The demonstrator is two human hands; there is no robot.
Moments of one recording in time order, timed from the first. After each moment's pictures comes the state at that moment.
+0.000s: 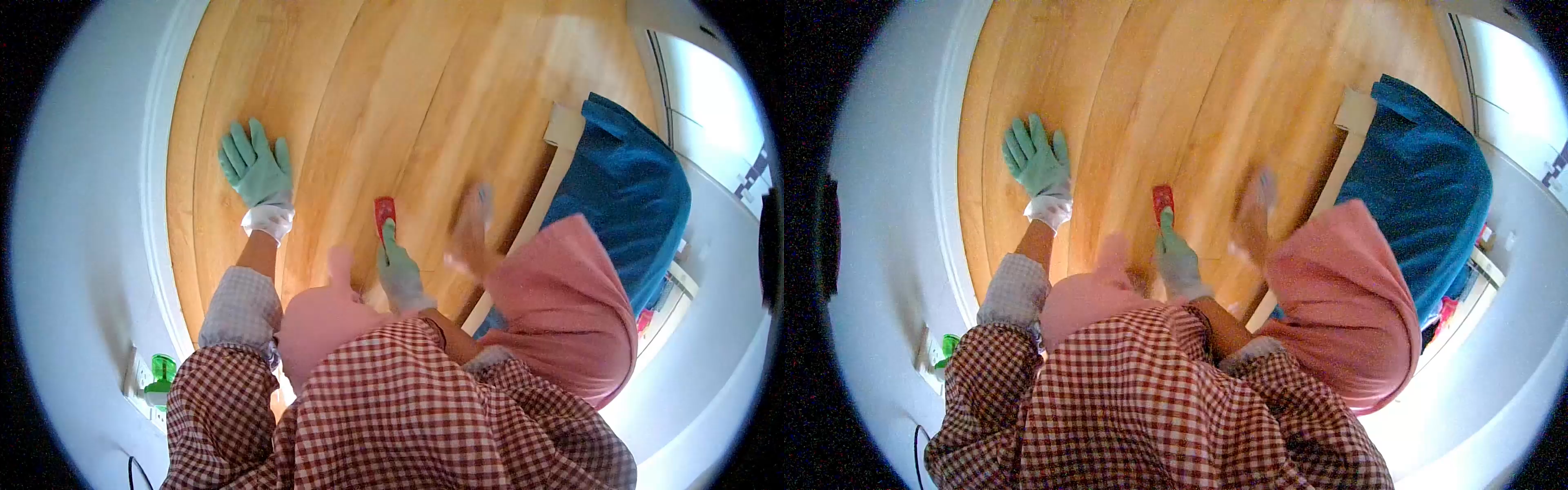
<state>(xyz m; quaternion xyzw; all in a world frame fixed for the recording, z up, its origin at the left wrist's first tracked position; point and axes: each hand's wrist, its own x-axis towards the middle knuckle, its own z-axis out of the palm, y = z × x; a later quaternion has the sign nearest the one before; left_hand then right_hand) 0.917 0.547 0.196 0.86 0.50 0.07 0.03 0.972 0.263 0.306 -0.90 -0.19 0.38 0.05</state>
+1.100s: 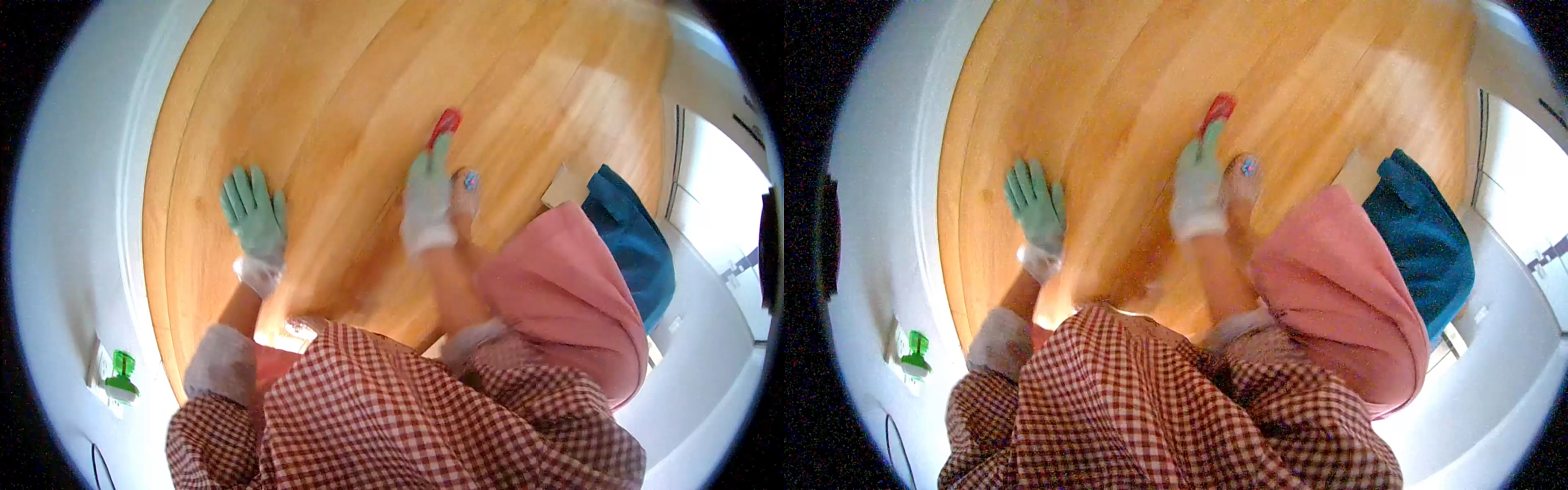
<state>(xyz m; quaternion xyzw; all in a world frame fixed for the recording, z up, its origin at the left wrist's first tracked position) 0.906 0.476 0.200 0.85 0.52 0.04 0.09 1.177 0.407 0.258 -0.92 -0.27 0.27 0.12</state>
